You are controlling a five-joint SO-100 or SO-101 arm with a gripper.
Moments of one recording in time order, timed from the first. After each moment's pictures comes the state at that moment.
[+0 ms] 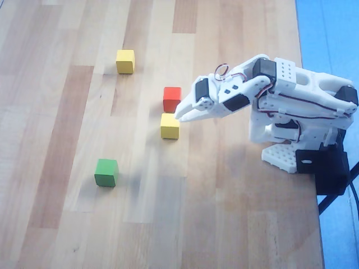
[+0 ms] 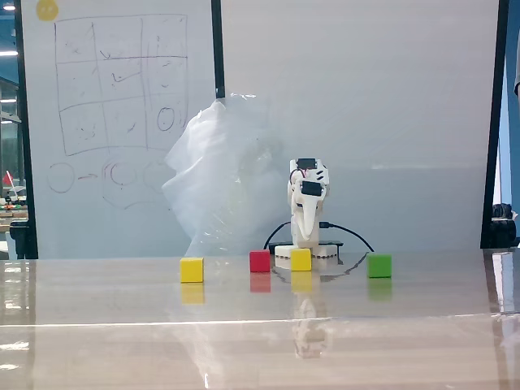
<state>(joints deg) -1.0 195.8 180.9 57.3 -13.2</state>
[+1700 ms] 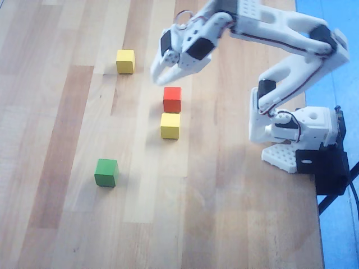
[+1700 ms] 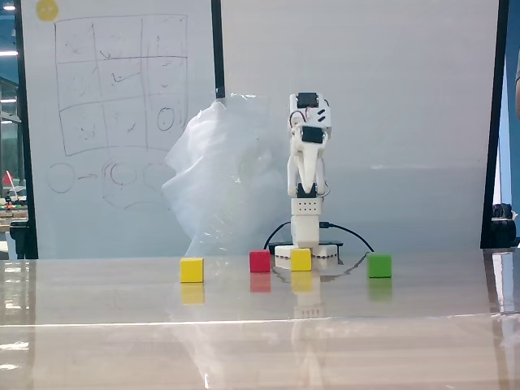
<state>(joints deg) -1.1 127.4 115.7 76.4 -12.7</state>
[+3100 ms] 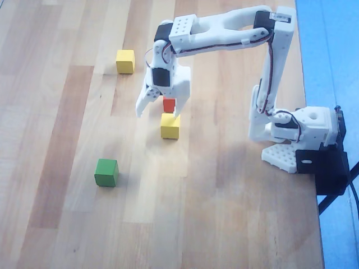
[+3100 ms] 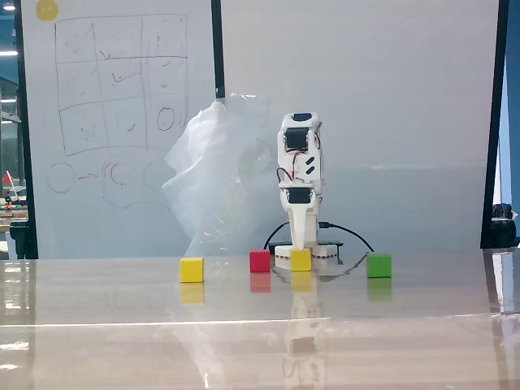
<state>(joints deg) 5.5 93.2 113.5 71.5 -12.9</state>
